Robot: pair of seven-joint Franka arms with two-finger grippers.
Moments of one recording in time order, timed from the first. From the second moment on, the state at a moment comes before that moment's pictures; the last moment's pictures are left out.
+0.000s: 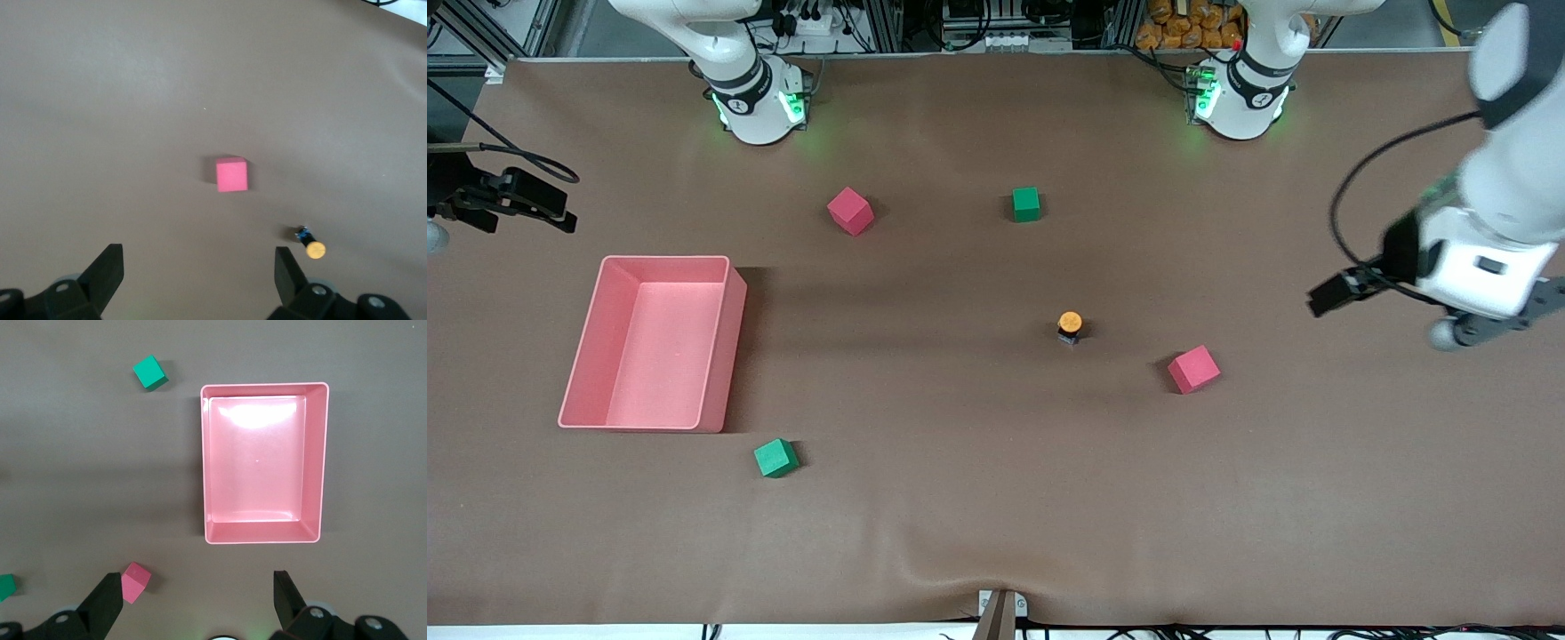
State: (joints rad) left arm -0.08 0.25 -0.10 -1.31 -0.02 1.54 -0.53; right arm 0.00 0.03 -0.01 -1.47 0.03 1.42 0.02
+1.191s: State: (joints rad) left arm -0.05 -0.08 -0.05 -1.63 -0.04 1.53 -0.26; right arm 0.00 0.03 -0.01 -1.47 0.03 1.42 0.02
